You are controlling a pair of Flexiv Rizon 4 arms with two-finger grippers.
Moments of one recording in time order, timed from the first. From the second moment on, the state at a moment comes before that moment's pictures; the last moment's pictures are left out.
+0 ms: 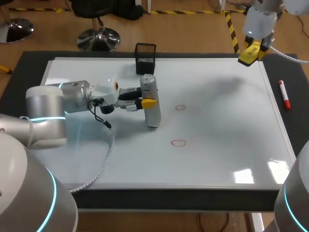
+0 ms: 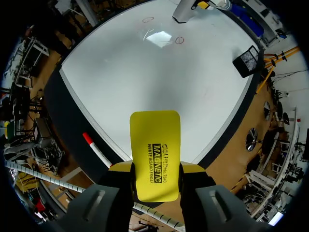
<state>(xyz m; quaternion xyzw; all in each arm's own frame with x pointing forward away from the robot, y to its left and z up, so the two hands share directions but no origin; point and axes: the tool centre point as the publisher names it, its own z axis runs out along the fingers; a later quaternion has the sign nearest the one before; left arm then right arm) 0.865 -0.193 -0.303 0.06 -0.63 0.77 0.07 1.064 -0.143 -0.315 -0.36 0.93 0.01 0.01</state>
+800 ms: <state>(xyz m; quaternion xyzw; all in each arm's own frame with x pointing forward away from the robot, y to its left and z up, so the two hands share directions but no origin) 0.897 -0.187 -0.246 0.02 -0.62 0.78 0.02 1.064 -0.143 -0.315 -0.36 0.93 0.01 0.01</state>
